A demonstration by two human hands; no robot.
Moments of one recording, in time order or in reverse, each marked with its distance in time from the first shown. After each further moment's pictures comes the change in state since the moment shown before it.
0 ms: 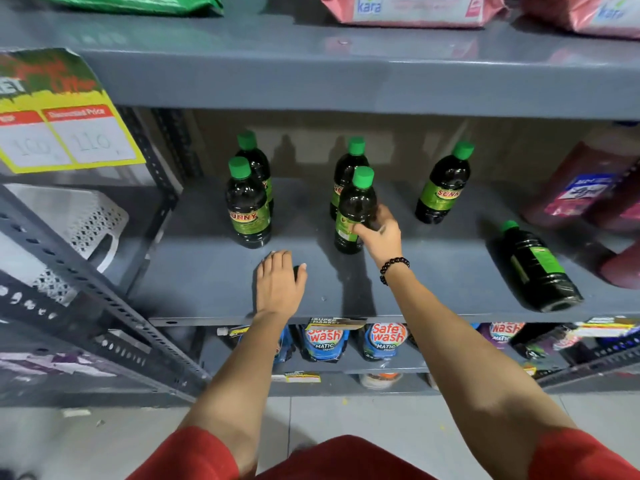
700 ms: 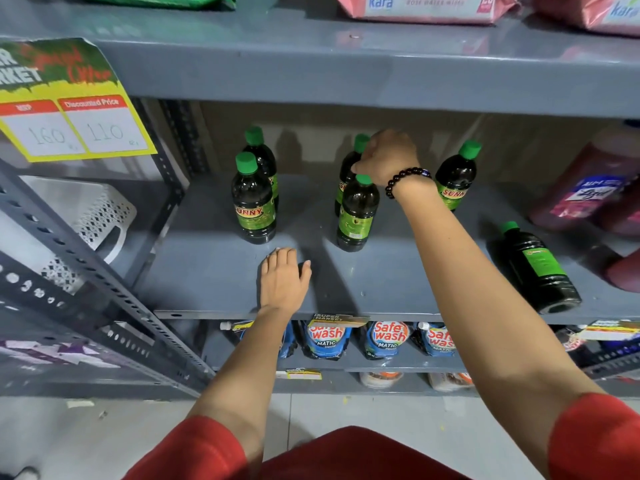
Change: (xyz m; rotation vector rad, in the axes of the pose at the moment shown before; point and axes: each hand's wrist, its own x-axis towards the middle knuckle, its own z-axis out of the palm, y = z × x) left_hand -0.002 -0.002 0.002 0.048 0.000 0.016; right_hand 0.035 -0.142 0.003 -1.014 -0.098 -0.233
